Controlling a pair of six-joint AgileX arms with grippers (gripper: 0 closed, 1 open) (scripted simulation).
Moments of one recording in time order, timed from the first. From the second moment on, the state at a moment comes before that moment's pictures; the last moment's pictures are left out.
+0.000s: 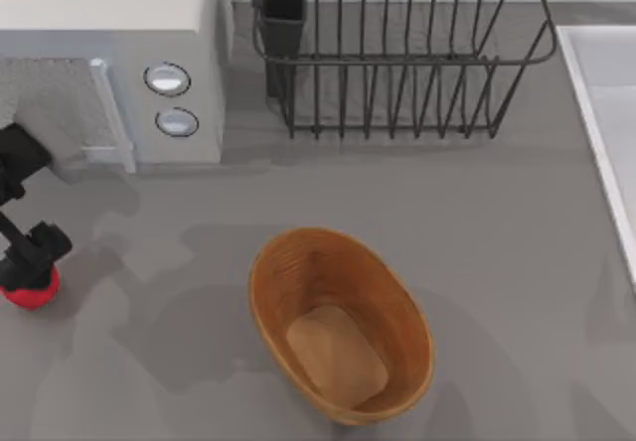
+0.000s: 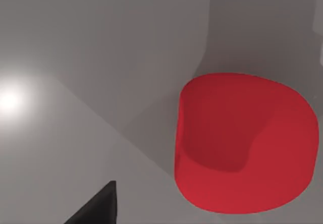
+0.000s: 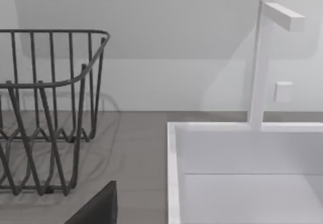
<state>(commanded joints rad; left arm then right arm) 0.01 1.77 1.19 -0.98 0.02 0.79 0.00 0.00 0.00 0.00 0.00 0.00</state>
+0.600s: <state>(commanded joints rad) 0.00 1.86 1.03 -0.73 0.02 0.79 0.00 0.00 0.00 0.00 0.00 0.00</state>
